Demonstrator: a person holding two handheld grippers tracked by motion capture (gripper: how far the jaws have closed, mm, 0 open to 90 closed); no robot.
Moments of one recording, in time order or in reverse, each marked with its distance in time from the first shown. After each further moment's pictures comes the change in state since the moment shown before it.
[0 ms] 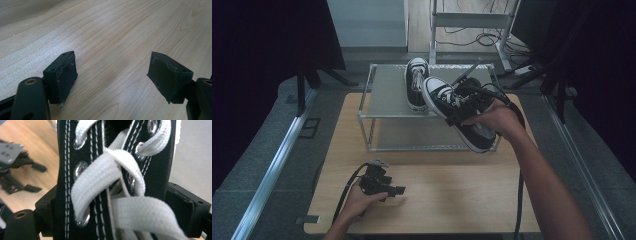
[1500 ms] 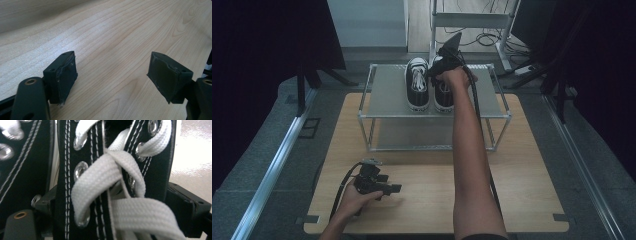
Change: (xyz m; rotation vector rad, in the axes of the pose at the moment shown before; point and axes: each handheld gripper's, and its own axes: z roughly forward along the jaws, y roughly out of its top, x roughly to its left) left arm 0.007 -0.003 -0.016 -0.048 -0.028 -0.013; right arm -0.083 0.133 0.110 0.179 -0.193 0.650
